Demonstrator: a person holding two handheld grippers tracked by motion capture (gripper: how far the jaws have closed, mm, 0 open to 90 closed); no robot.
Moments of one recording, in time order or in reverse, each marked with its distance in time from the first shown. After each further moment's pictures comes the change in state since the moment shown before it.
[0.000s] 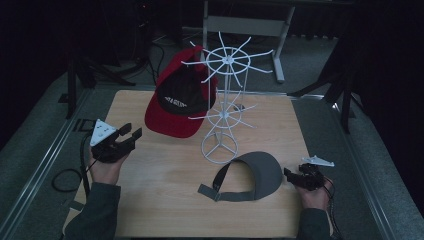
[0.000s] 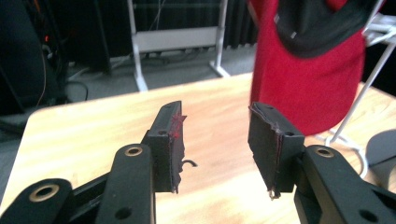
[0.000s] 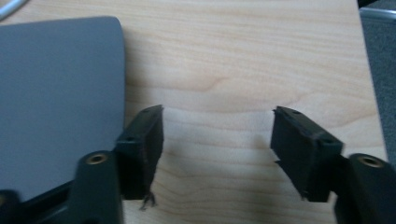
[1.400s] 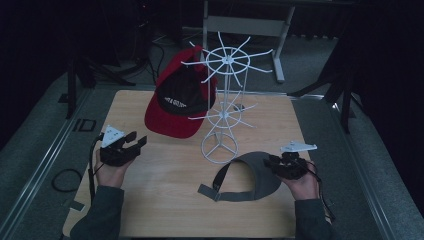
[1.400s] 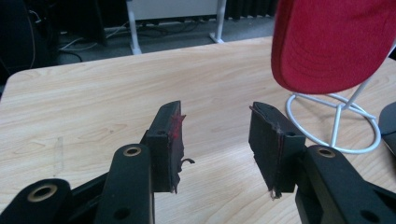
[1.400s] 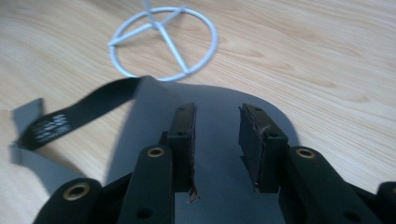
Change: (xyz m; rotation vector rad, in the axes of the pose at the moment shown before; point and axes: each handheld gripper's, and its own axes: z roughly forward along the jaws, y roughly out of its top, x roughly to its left) left arm -0.003 -0.024 0.020 0.109 -0.020 -0.014; right arm 0.076 0.065 -0.037 -0.011 0.290 -0.249
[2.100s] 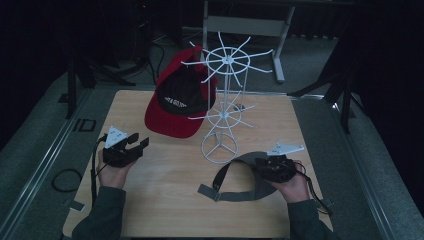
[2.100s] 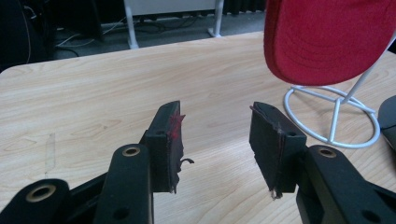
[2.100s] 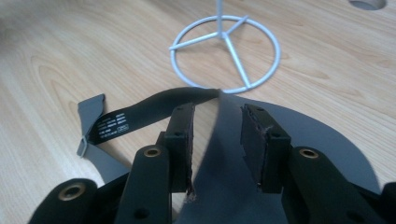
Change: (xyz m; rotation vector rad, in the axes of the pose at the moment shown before) left arm -0.003 -0.003 0.003 0.009 0.000 -0.002; right arm 0.034 0.011 0.006 0.006 0.129 -0.094
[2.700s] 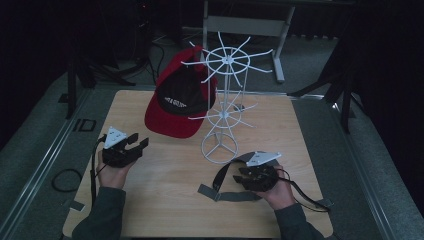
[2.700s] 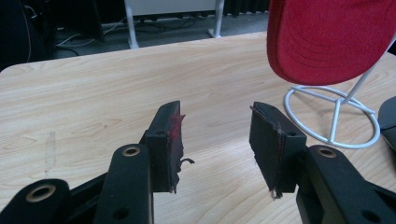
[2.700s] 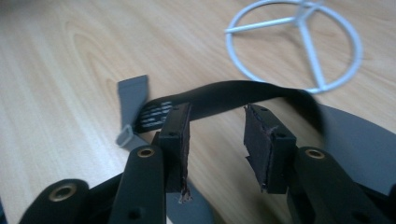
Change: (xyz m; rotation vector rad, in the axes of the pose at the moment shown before) left arm 0.000 -0.001 -0.001 -0.004 0.000 -0.004; right arm 0.041 0.000 0.031 0.076 0.082 -0.107
